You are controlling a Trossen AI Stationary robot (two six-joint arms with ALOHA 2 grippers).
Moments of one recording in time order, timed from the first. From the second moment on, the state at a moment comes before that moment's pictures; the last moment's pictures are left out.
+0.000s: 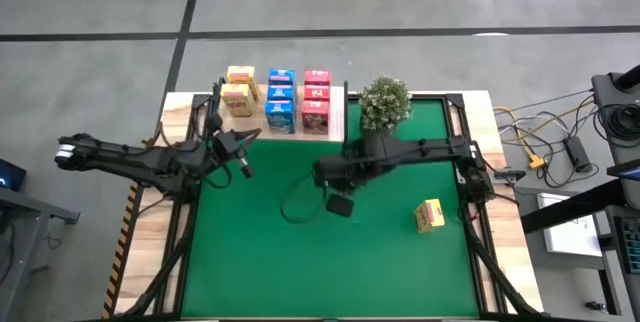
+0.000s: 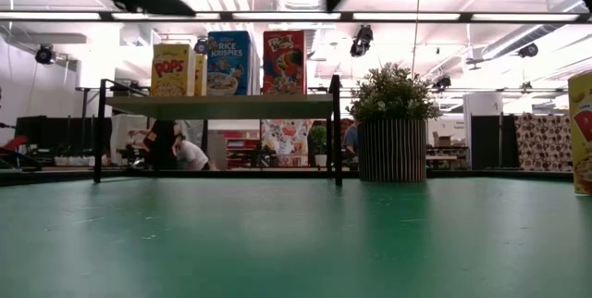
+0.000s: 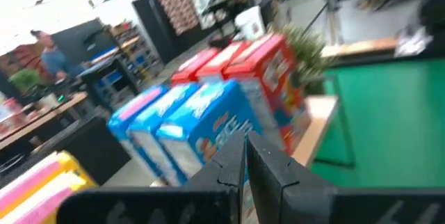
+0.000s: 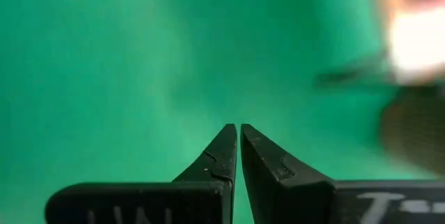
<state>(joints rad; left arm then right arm) -0.12 0.71 0.53 0.06 -0.80 0.29 0.13 2.04 2.26 -1.52 0.14 0.45</state>
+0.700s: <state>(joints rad) -0.24 0.65 0.53 0.09 -0.80 0.33 0.22 1.63 1.50 -1.56 -0.11 1.09</state>
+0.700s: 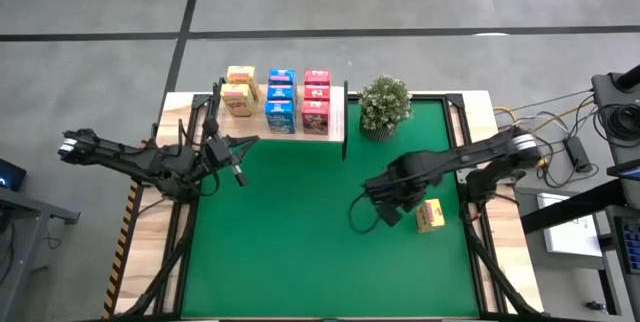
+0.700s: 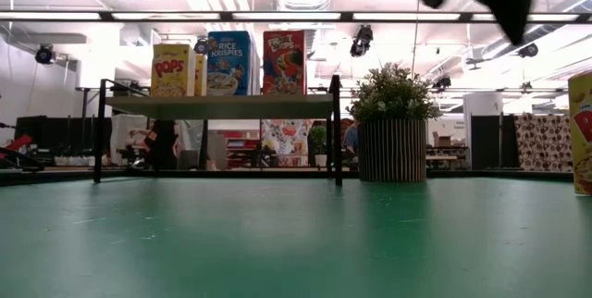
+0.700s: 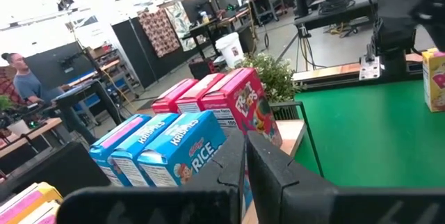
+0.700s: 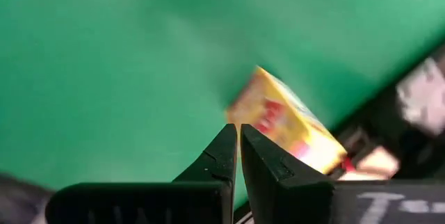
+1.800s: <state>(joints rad) -0.24 0.66 0.53 0.09 -0.80 0.33 0.36 1.28 1.01 -1.32 -0.20 1.60</state>
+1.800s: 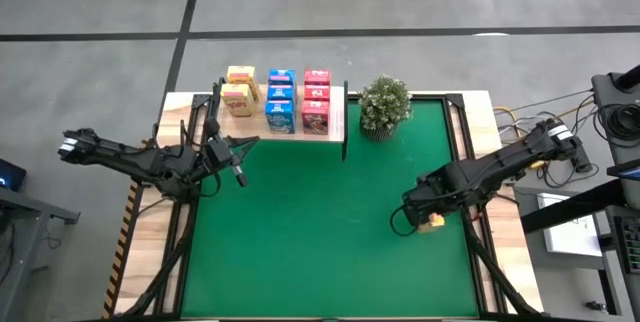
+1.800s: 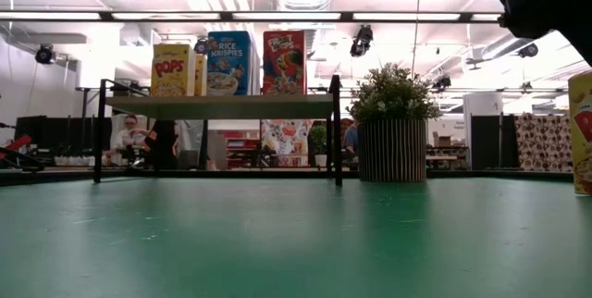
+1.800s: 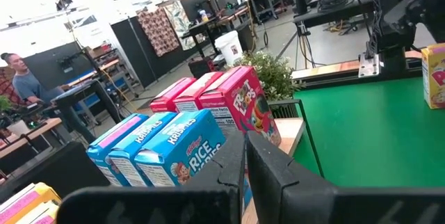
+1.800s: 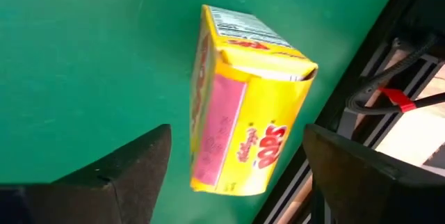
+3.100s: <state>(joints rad) -0.24 0.70 0.53 0.17 -0.50 0.21 0.09 1.60 1.49 -0.73 0.07 0.40</state>
